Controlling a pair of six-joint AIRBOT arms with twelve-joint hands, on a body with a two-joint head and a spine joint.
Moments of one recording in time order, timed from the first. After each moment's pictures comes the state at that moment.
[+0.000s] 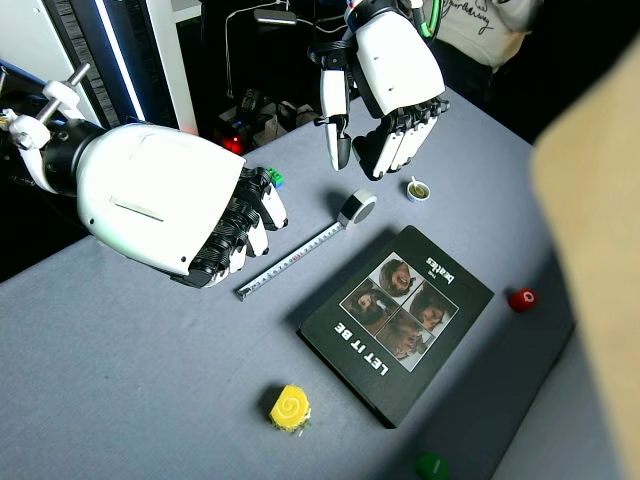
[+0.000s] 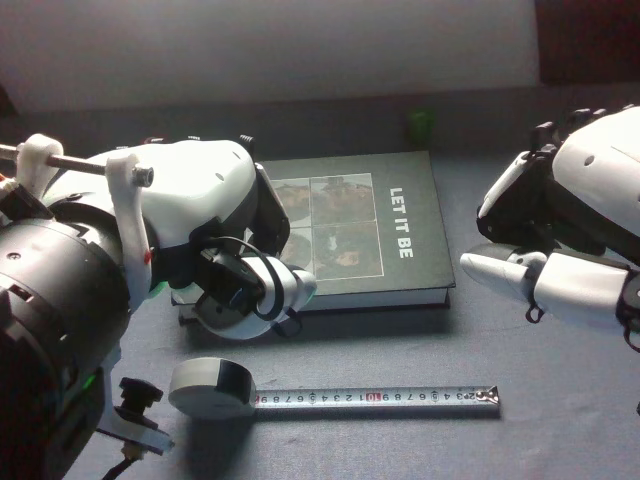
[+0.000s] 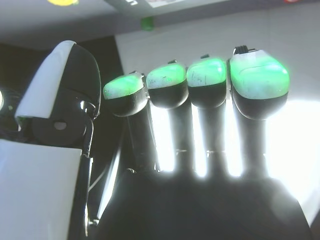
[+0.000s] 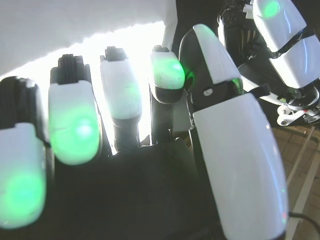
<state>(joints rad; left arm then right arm) 0.26 -0.89 0.42 1.37 1.04 -0.75 -0.50 -0.75 0.53 0.66 0.73 -1.52</state>
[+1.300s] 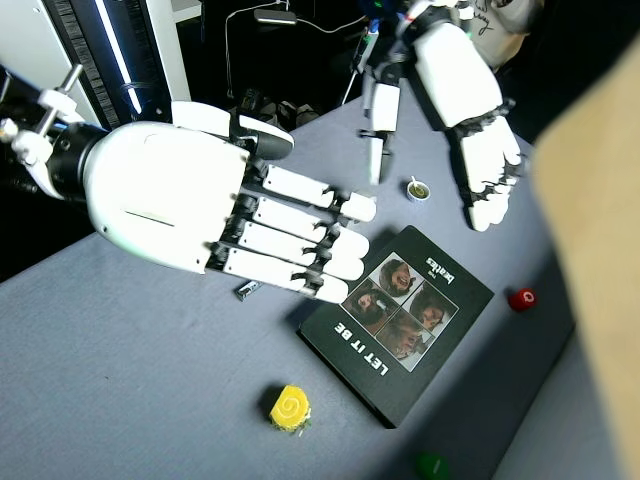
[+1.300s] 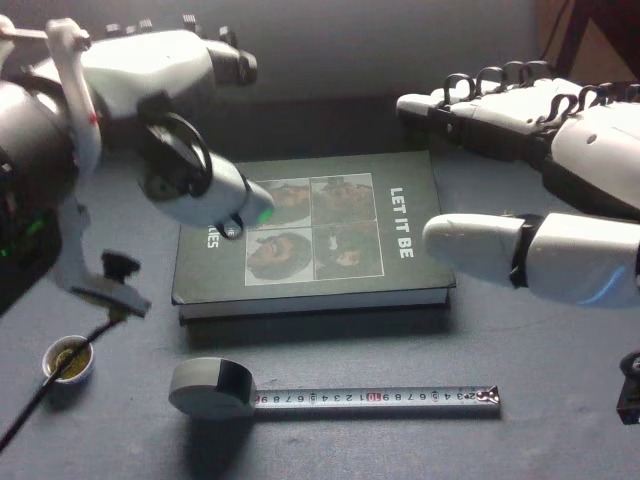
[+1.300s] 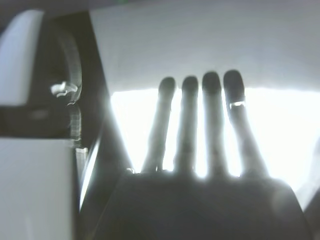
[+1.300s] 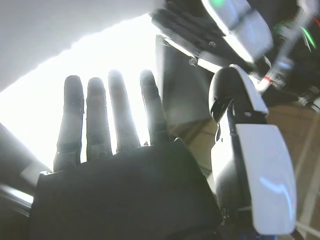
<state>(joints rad) 0.19 -0.86 0.64 1.41 0.76 -0.76 -0.50 -0.76 0.62 0.44 0.64 -1.09</state>
